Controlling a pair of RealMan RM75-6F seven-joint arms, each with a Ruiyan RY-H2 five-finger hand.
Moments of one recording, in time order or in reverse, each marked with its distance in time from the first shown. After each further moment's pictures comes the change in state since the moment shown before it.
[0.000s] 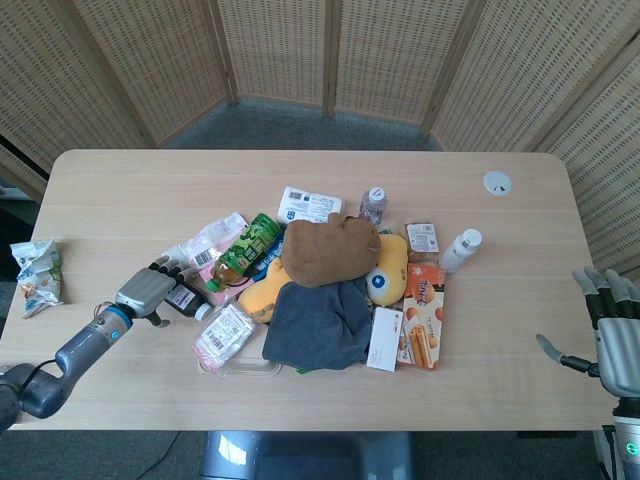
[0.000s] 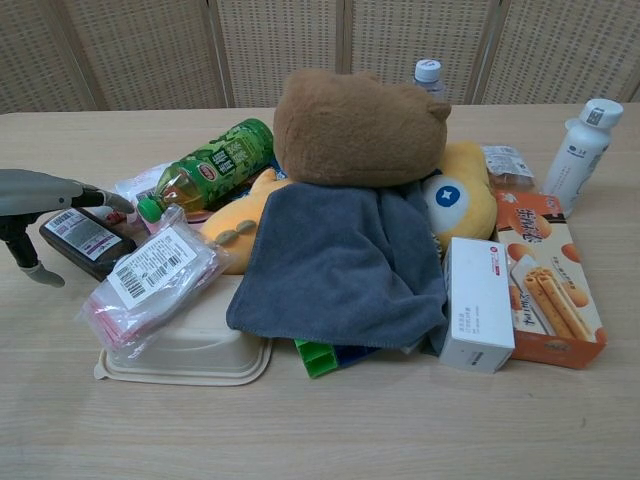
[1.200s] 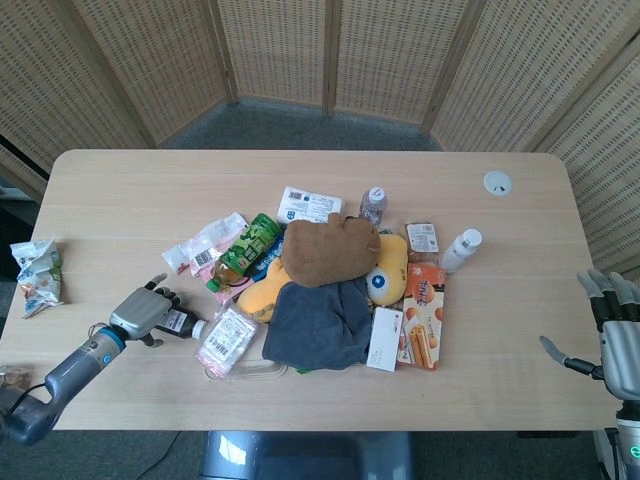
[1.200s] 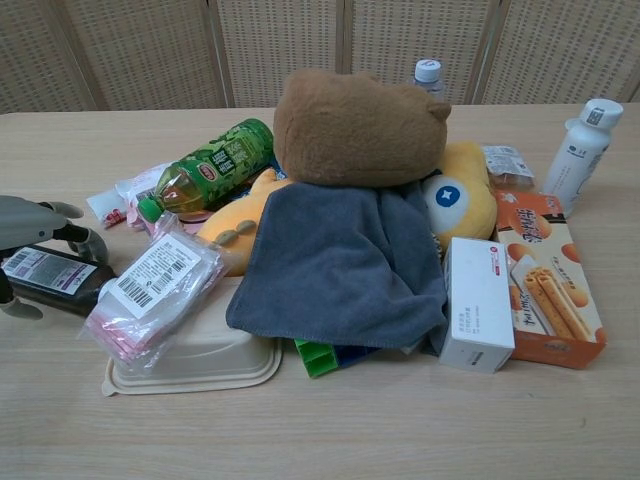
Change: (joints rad) left arm 0.061 0.014 0.074 -0.063 0.026 0.106 0.090; right arm -0.016 -0.009 0.000 0.034 -0.012 0.015 0.056
